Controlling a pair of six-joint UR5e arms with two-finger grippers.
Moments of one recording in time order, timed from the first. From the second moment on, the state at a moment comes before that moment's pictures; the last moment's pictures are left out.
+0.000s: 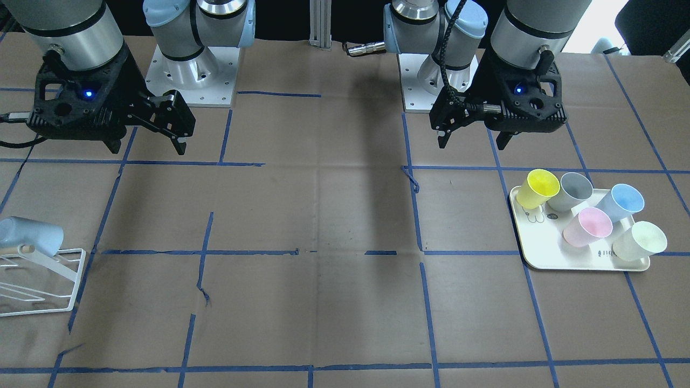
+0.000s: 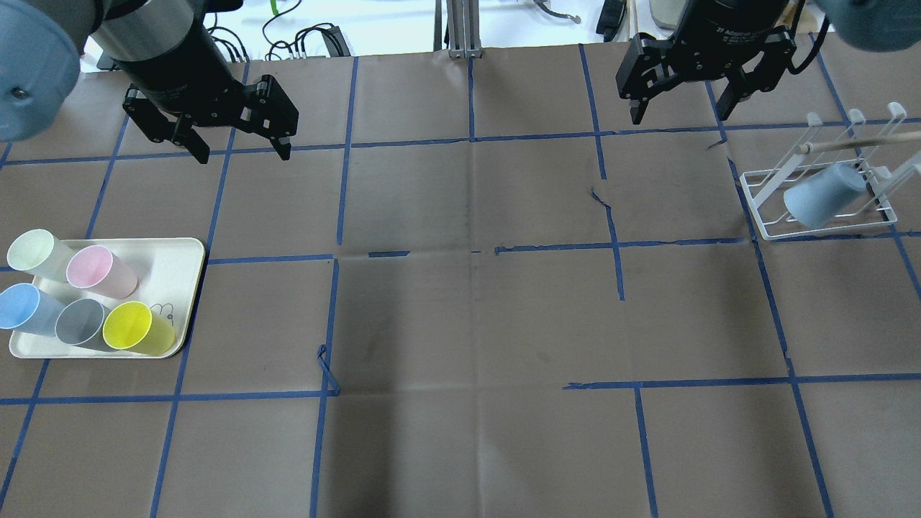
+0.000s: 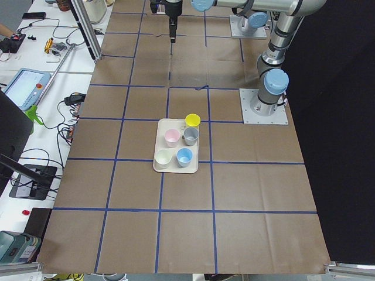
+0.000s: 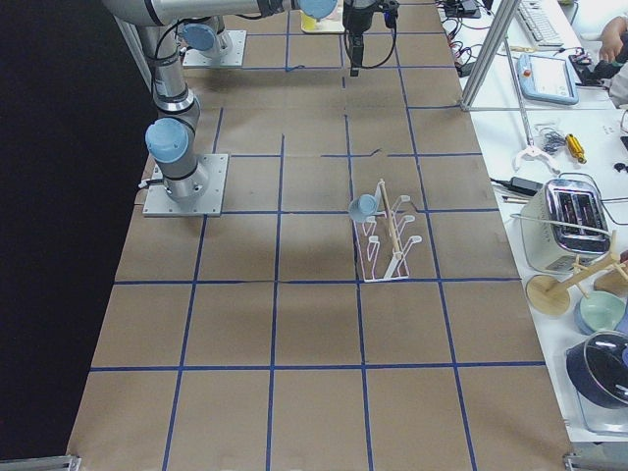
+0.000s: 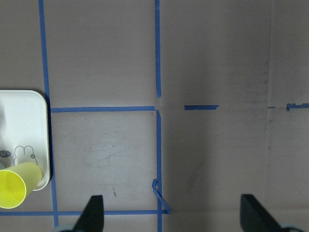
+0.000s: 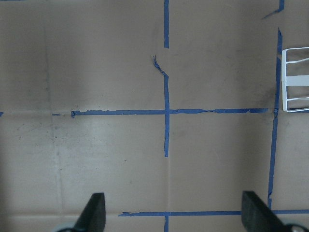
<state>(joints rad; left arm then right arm) -1.58 -1.60 -1.49 -1.59 1.57 0.00 1.58 -1.48 1.40 -1.52 -1.57 0.02</state>
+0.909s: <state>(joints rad) -1.58 -1.60 -1.49 -1.59 1.57 0.01 1.56 -1.47 1.41 -1.52 -1.57 0.01</state>
